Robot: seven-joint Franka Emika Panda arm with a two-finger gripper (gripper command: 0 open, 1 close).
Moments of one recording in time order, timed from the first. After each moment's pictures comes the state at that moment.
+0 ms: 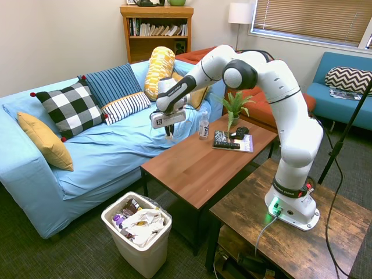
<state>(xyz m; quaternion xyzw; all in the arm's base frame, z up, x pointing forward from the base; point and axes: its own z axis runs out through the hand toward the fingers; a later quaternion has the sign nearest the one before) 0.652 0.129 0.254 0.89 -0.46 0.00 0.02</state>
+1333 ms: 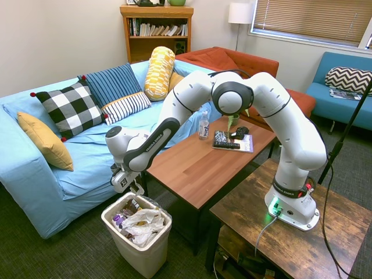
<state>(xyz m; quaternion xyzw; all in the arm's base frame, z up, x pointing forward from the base) 0.517 0.434 0.160 0.97 -0.25 0.01 0.08</state>
